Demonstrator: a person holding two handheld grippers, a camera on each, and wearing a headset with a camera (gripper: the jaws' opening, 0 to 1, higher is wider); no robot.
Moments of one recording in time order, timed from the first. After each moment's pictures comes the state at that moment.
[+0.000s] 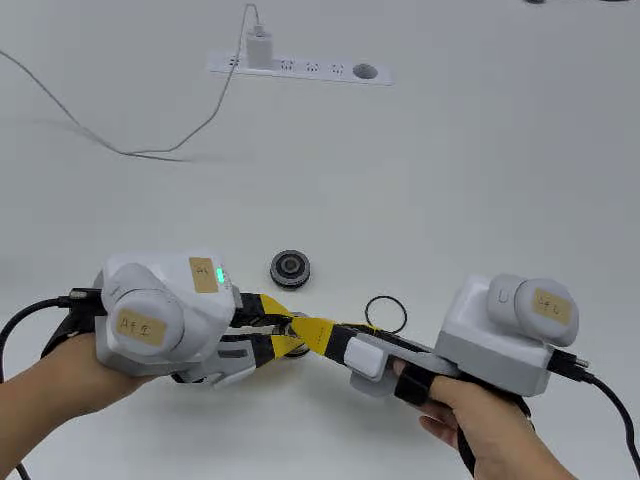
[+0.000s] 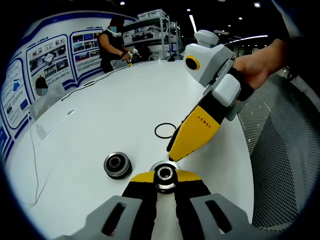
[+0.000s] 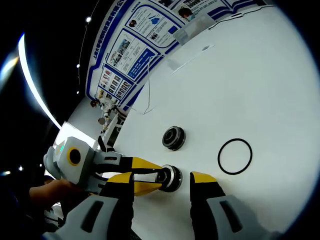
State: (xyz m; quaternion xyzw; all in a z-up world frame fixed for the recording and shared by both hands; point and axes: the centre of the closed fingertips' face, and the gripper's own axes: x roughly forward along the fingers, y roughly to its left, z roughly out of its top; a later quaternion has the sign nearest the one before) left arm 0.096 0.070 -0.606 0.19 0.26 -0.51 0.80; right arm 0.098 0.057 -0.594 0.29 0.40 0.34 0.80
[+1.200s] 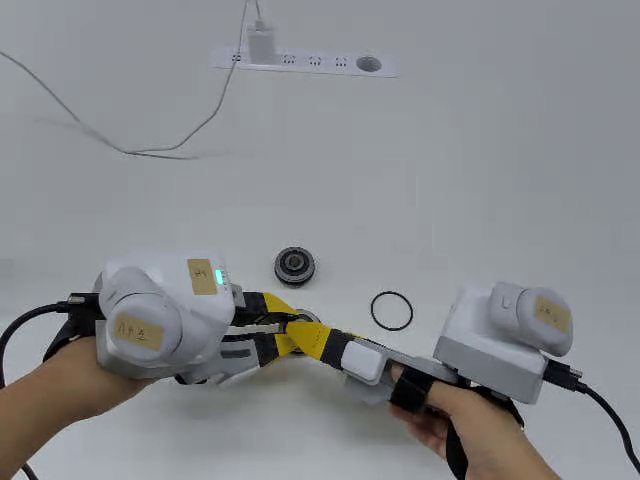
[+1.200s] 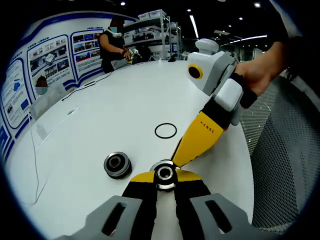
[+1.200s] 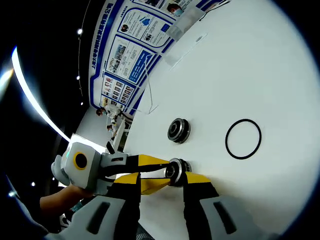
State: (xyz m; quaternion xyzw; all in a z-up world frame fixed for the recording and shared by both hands) left arm 0.095 0.071 -0.606 0.19 0.26 -0.50 0.80; right arm 0.087 0.062 -0.591 0.36 0.40 0.34 0.77
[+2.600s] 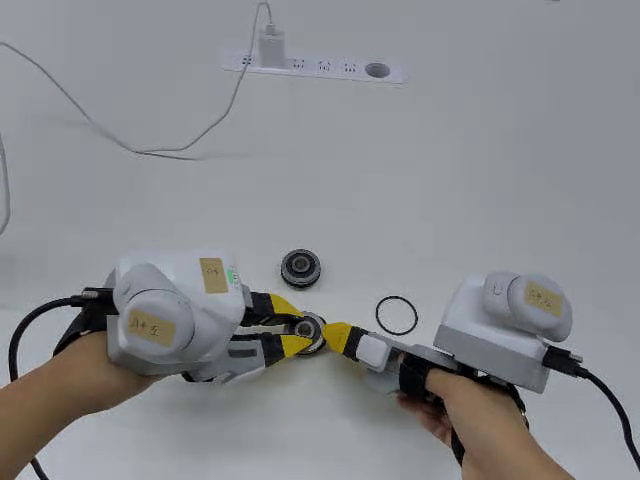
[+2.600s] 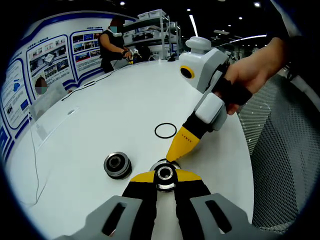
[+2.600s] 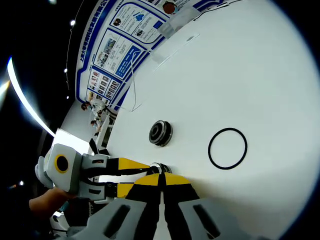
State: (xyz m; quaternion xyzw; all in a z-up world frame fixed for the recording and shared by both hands) left arm 0.096 0.071 -0.606 0.20 0.26 -0.51 0.80; right arm 0.102 0.053 -0.613 0.31 0.44 0.30 0.79
